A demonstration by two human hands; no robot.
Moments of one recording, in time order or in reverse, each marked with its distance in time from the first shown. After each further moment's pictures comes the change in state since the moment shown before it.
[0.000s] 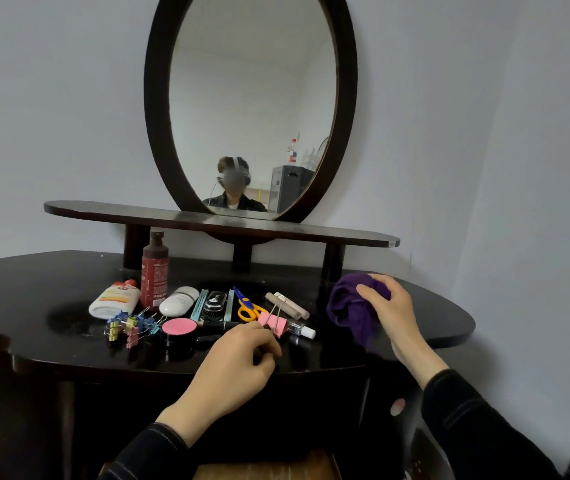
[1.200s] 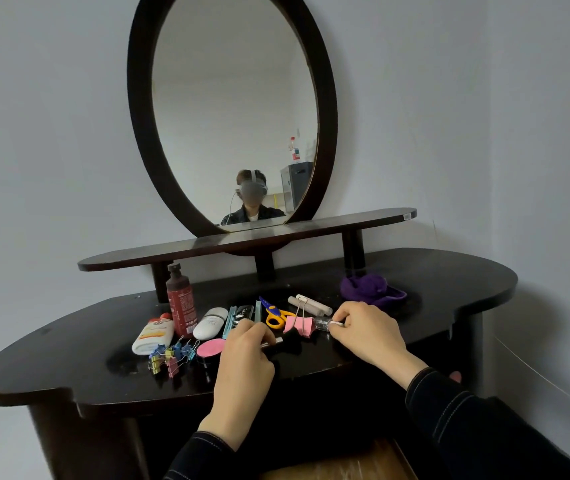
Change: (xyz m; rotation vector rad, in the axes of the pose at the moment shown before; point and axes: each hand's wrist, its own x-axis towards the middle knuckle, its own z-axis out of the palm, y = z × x) left_hand 0.008 -0.020 -0.007 0.249 0.161 -0.142; right_hand -0.050 0.008 0.069 -0.817 -0.204 -0.007
